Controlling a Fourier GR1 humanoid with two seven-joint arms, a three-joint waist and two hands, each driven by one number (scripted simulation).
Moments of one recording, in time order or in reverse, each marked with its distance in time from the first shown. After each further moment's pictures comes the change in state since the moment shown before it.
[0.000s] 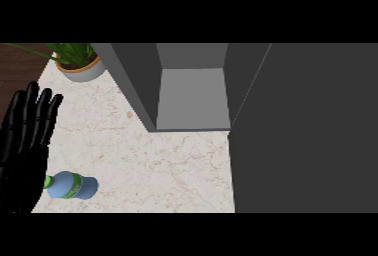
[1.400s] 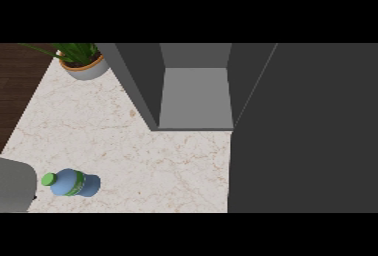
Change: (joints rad) left arm 0.528 -0.065 0.247 -0.249 0.291 -0.157 0.155; right arm 0.515 0.019 0.150 -0.331 -0.153 0.140 0.164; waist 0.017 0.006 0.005
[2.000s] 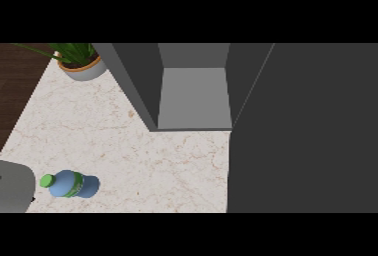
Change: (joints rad) left arm -0.055 -0.027 0.081 0.221 -0.083 0.006 -0.145; right arm 0.174 0.005 0.028 -0.004 0.021 0.070 -0.146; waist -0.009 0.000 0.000
